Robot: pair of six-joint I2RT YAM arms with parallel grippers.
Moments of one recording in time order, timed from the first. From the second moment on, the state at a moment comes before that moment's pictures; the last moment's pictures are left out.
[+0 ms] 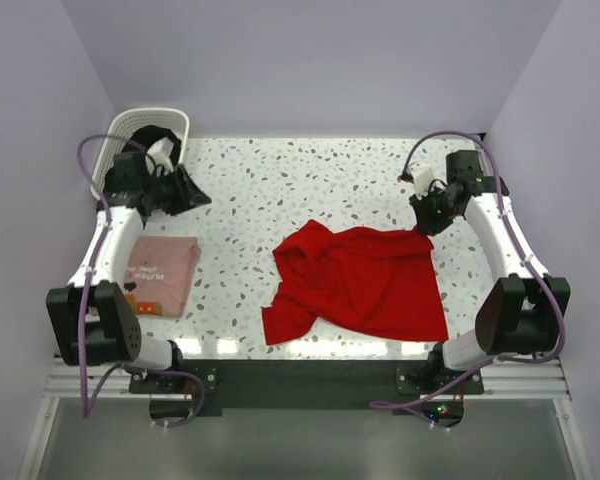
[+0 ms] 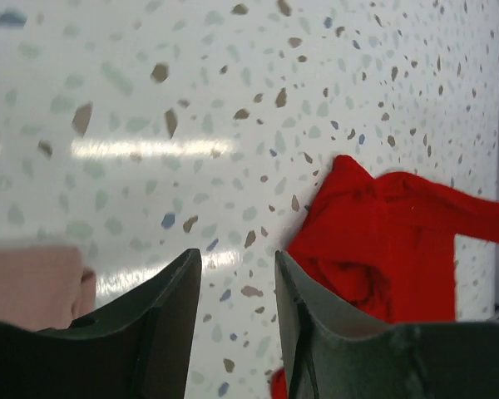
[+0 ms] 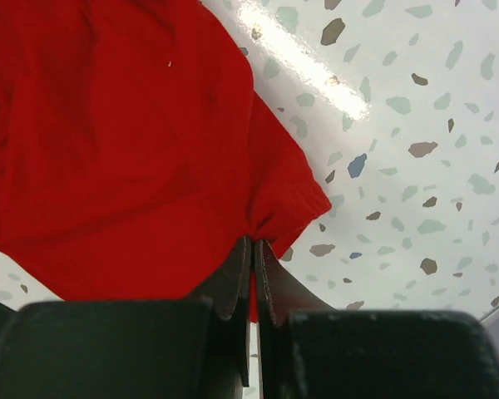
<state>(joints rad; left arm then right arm) 0.17 1.37 1.04 -0.45 0.53 -0.44 -0.01 1.50 1.30 -0.96 -0.30 -0.59</state>
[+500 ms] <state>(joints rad) -0.54 1.49 1.19 -0.53 0.57 0.74 -0.01 1.55 1.32 -0.94 -0.27 -0.56</state>
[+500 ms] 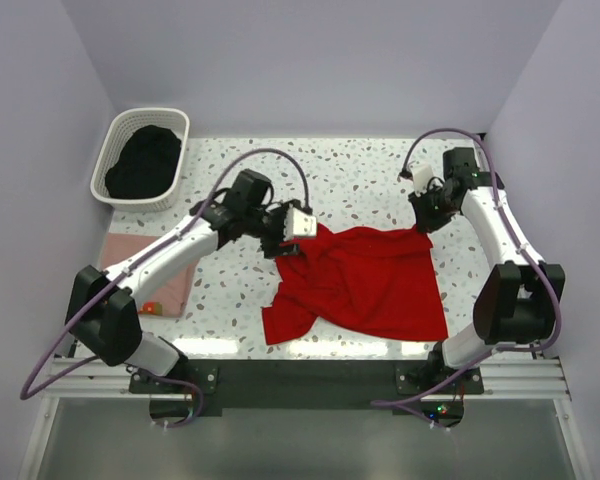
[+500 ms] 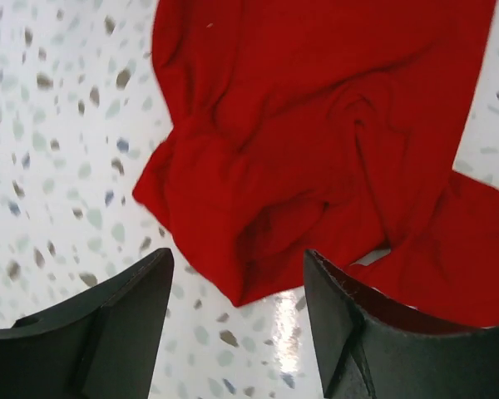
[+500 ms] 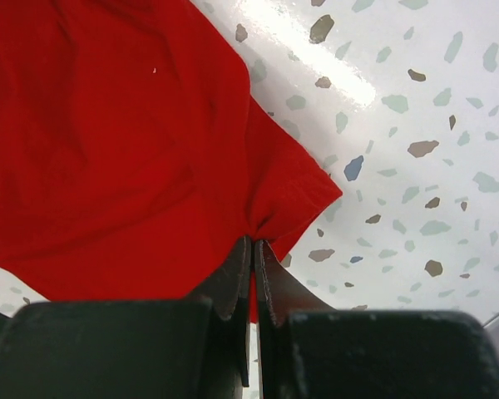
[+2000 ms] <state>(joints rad) -0.51 2.18 1.79 -0.79 0.60 1.05 -0.05 1.58 1.28 -0.92 -0.25 -0.53</state>
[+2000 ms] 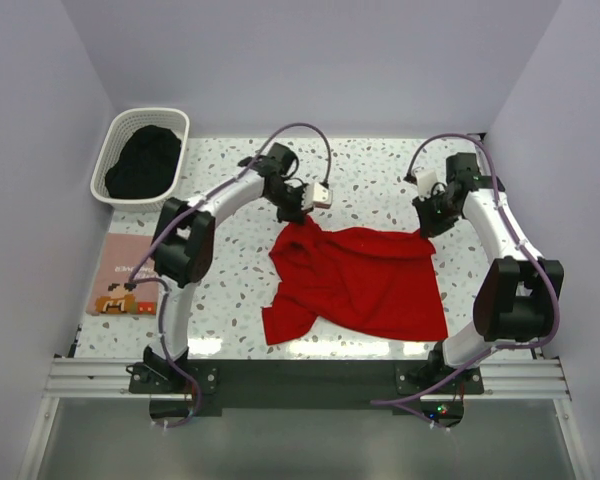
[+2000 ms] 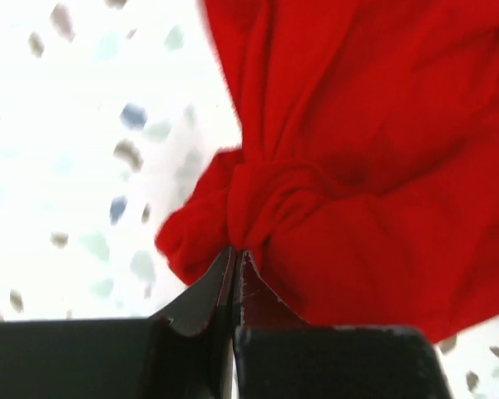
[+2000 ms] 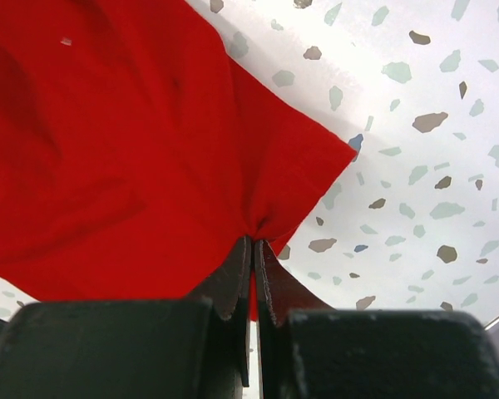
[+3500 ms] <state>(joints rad) 0.02 1.82 1.32 -0.56 0.54 0.52 -0.07 1.58 1.32 -1.15 -0.28 -0.79</state>
